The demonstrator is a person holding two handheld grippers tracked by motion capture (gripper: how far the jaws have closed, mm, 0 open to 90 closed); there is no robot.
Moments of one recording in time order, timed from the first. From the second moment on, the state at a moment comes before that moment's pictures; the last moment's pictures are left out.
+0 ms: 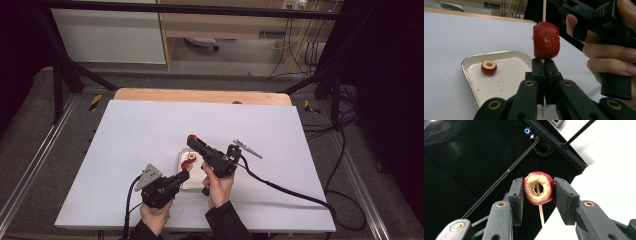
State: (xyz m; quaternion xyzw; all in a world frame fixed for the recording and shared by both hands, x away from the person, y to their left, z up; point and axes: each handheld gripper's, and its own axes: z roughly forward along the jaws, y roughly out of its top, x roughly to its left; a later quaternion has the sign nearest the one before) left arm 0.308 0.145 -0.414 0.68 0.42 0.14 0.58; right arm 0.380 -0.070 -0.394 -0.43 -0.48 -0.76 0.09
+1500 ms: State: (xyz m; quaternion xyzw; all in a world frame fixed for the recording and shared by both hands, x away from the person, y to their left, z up) left arm 0.317 0.155 -0.413 0.69 0.41 0.14 0.58; right arm 0.366 -0.061 -0.409 -0.43 -0.55 -0.71 0.09
